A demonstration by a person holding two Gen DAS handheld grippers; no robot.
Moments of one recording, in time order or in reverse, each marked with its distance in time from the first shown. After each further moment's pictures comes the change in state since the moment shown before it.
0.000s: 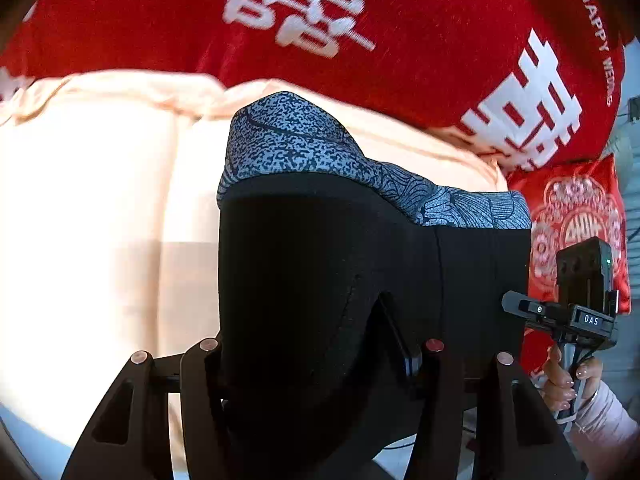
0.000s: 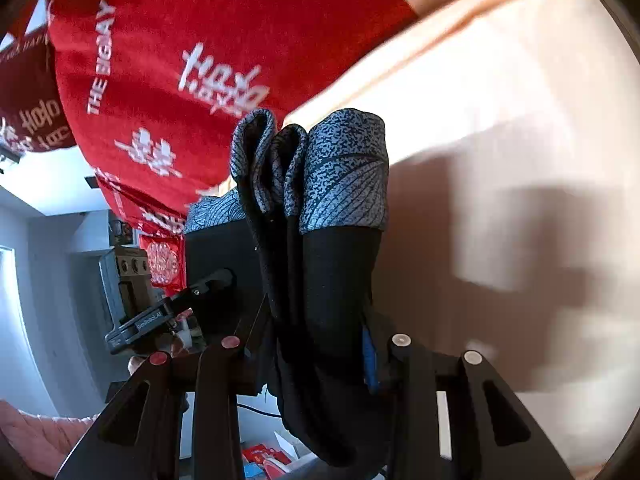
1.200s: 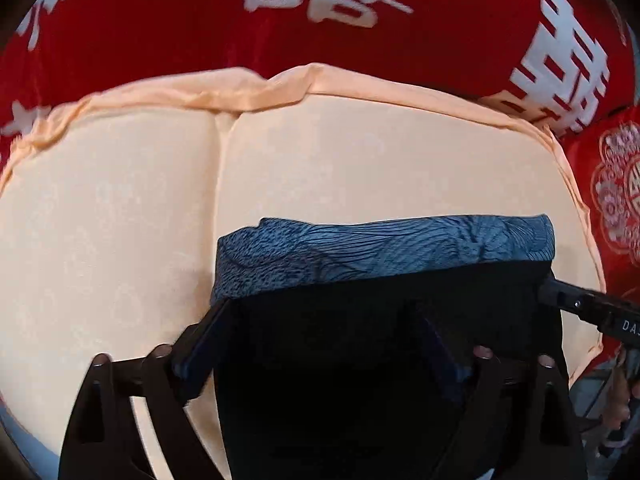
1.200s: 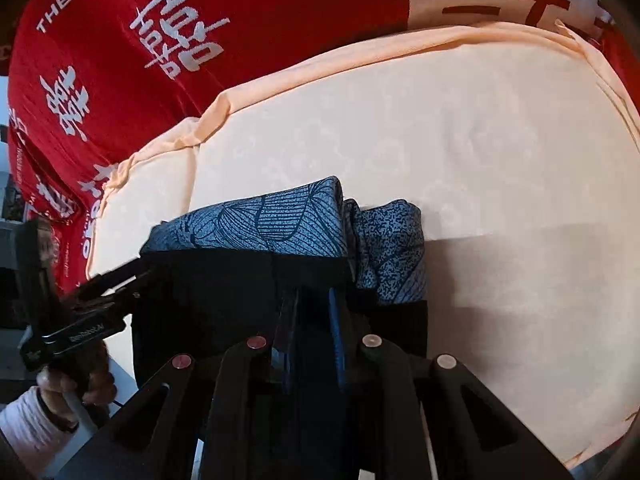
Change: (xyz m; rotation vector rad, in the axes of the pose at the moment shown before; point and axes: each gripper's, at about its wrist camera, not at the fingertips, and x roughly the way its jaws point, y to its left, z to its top) left arm 0.044 0.035 -0.020 0.125 -0.088 0.211; right arm 0.056 0.016 -0.016 -0.172 -0.126 -0.472
